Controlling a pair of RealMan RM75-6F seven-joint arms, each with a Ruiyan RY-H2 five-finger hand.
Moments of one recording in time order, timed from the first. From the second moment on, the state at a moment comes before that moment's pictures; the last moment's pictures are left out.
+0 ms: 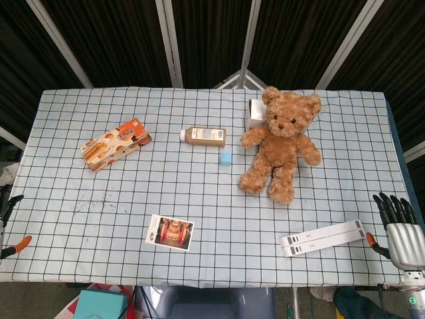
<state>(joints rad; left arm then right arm) -0.02 -1.07 -0.04 -1.70 1.48 1.55 0.17 0.07 -1.25 0.05 -1.28 -1.53 1.50 0.10</state>
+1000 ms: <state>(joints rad) -0.02 -1.08 -0.04 -1.71 1.47 1.54 0.20 0.10 -1.21 0.06 -1.42 -1.51 1.41 0.56</state>
